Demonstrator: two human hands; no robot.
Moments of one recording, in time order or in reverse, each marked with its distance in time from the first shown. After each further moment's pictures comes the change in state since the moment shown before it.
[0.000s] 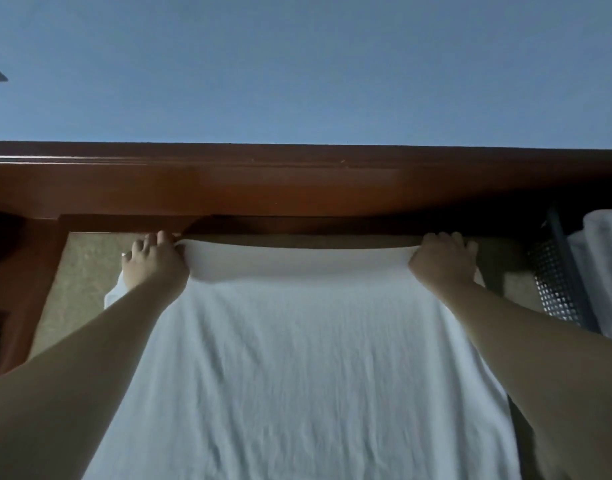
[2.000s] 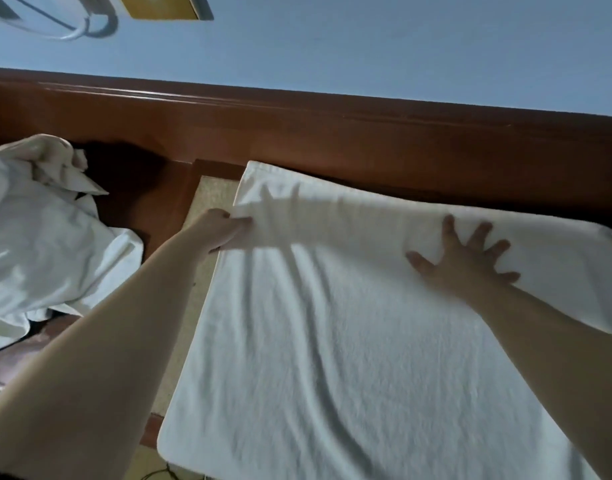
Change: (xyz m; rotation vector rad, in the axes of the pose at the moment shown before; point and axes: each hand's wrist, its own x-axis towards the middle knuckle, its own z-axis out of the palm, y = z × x) left_hand -0.008 -0.112 -0.038 -0.641 -0.362 -0.333; right_hand -0.075 -0.145 0.000 0.280 -0.440 -0.095
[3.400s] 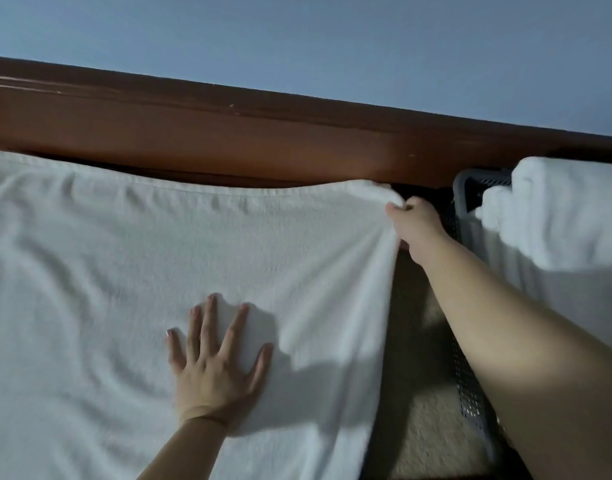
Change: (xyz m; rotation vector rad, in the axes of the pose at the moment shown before) left_hand -0.254 0.028 0.340 0.511 0.180 0.550; right_hand 0.063 0.241 -0.116 0.788 0.240 0.209
